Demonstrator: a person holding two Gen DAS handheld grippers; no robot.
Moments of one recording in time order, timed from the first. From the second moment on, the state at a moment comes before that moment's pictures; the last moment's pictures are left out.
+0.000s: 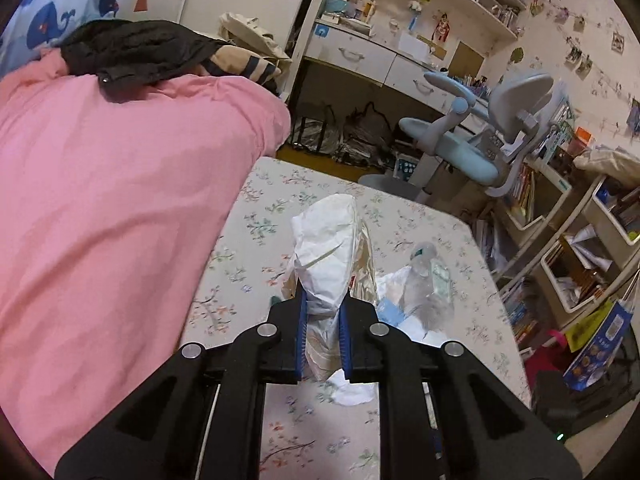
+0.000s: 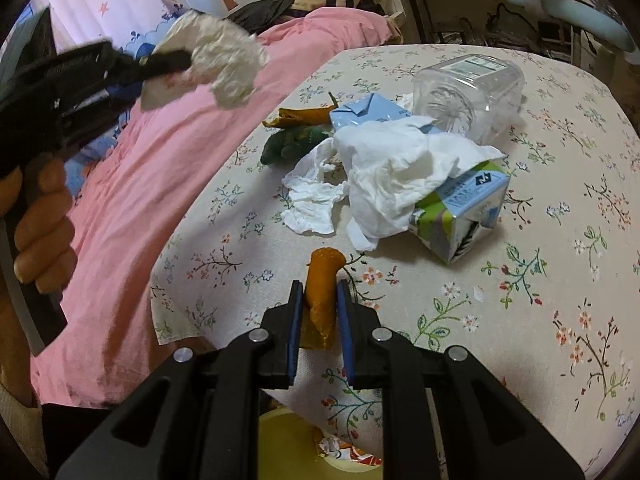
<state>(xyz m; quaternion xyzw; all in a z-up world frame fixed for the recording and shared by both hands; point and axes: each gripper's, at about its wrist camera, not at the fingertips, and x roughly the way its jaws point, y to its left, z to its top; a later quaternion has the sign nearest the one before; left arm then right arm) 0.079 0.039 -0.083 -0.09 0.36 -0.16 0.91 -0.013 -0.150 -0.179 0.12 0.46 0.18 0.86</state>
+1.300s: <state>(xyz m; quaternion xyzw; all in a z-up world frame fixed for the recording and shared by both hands) 0.021 0.018 -0.075 0.02 0.34 -0.15 0.93 -0.026 -0.156 -0.163 0.14 0.43 0.18 0.87</state>
